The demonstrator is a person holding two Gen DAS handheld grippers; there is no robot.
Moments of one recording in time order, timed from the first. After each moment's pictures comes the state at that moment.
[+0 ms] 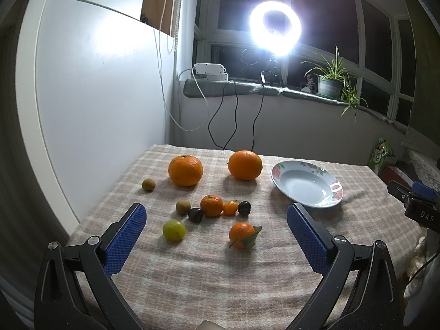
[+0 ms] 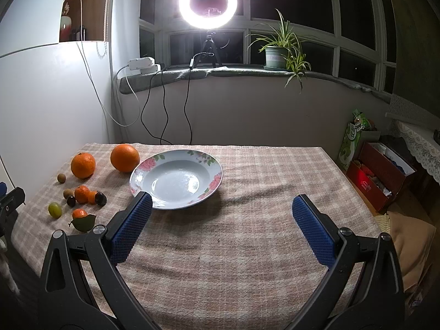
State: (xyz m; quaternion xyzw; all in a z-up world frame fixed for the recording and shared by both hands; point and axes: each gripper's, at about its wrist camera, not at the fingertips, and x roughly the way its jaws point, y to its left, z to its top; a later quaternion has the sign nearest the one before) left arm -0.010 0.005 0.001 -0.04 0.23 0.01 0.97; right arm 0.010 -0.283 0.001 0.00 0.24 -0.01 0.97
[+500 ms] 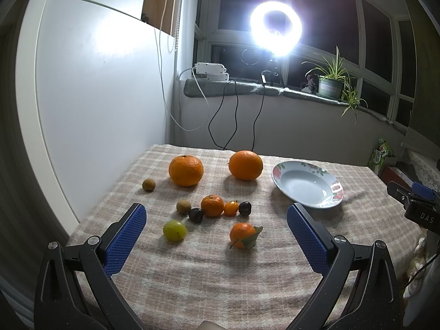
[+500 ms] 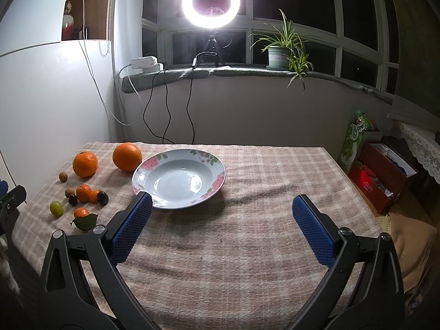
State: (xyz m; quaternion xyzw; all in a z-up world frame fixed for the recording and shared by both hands) left arm -0.011 0.005 0.001 -0.04 0.23 0.01 0.97; right arm 0.011 -0.280 -0.002 0.00 0.24 0.00 0.97
